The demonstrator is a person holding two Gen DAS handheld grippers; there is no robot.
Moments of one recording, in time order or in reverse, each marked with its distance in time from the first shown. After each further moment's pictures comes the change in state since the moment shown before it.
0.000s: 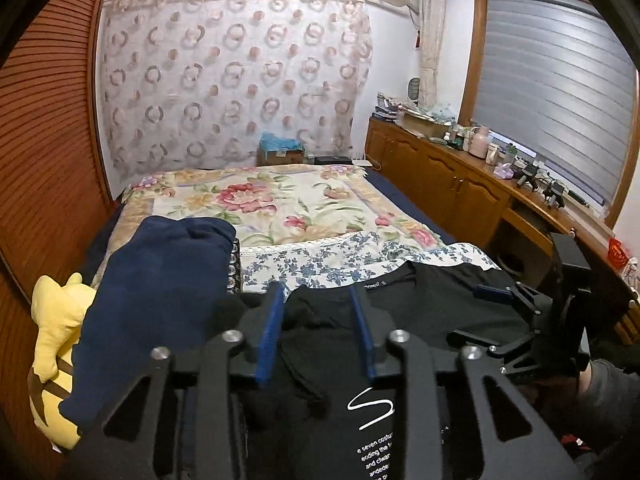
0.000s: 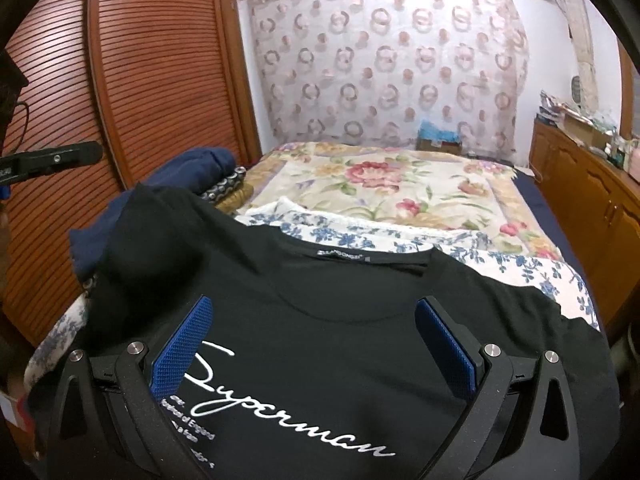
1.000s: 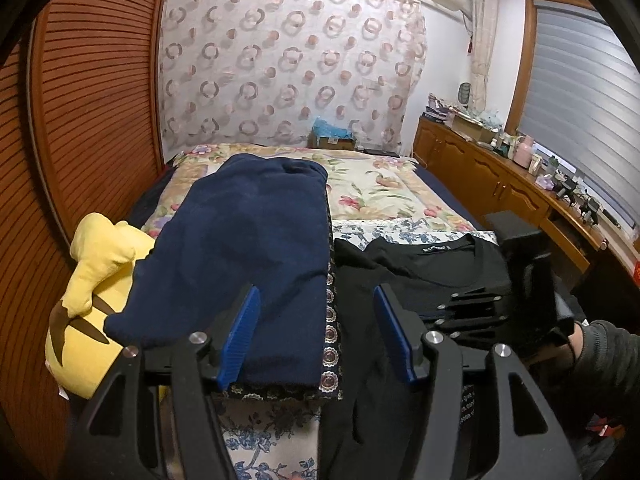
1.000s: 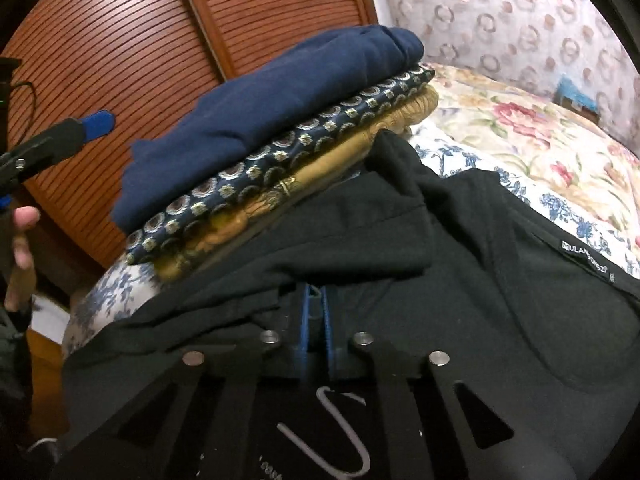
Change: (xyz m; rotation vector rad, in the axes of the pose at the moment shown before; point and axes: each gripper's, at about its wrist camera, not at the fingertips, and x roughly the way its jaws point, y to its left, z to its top) left arm -0.022 0.058 -0.067 -0.116 0.019 0.133; right arm 0.120 0.108 -0.003 -0.180 0.311 0.430
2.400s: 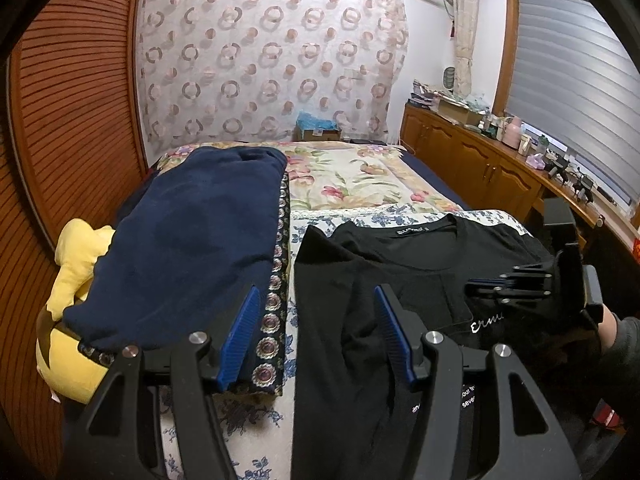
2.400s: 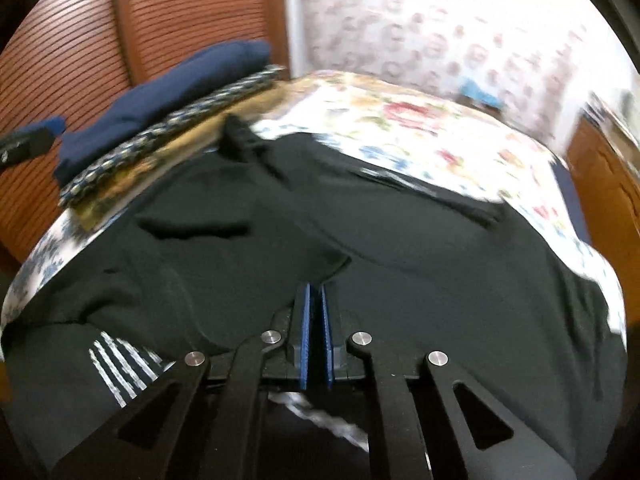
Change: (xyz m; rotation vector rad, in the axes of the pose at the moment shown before) left arm 0.018 -0.034 -0.009 0.058 0.025 -0.015; right arm -0.082 -0.051 -0.070 0.099 -0.032 -0.392
